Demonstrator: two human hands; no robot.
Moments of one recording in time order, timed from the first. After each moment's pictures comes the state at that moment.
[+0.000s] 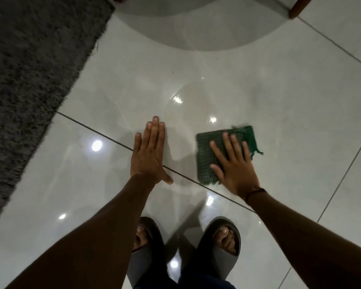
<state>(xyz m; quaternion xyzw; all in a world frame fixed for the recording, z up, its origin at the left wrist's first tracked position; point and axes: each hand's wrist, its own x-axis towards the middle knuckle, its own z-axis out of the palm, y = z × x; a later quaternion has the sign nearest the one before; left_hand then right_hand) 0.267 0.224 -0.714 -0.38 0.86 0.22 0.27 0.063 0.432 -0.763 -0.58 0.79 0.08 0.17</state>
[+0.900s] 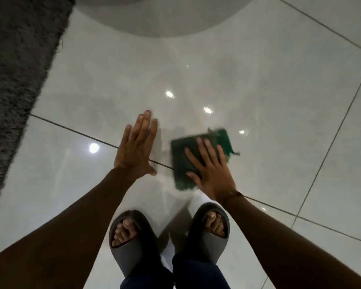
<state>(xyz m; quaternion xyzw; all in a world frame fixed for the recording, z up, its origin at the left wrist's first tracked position) 0.251 0.233 -0.704 -0.27 0.91 0.17 0.28 0.106 0.474 -0.763 -0.57 0.79 0.03 0.20</state>
